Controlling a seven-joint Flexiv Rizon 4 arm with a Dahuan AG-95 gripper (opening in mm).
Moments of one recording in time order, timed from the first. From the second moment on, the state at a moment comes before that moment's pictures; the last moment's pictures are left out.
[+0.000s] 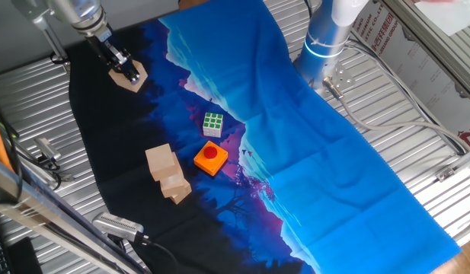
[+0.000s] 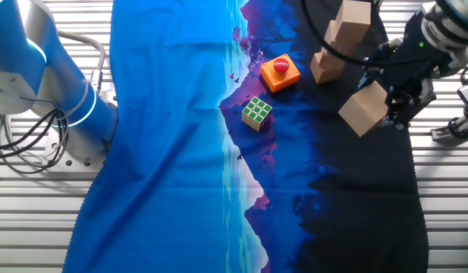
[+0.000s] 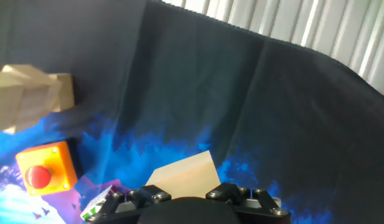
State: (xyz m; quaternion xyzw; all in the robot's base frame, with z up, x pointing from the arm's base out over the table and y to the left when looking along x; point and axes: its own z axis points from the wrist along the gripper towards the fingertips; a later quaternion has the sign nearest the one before) arm 0.601 -0.067 0.274 0.15 -0.99 0.00 0.08
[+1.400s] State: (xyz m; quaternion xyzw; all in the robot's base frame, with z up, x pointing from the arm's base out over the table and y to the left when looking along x) arm 0.611 -0.002 0.334 0.06 -0.99 -0.01 0.08
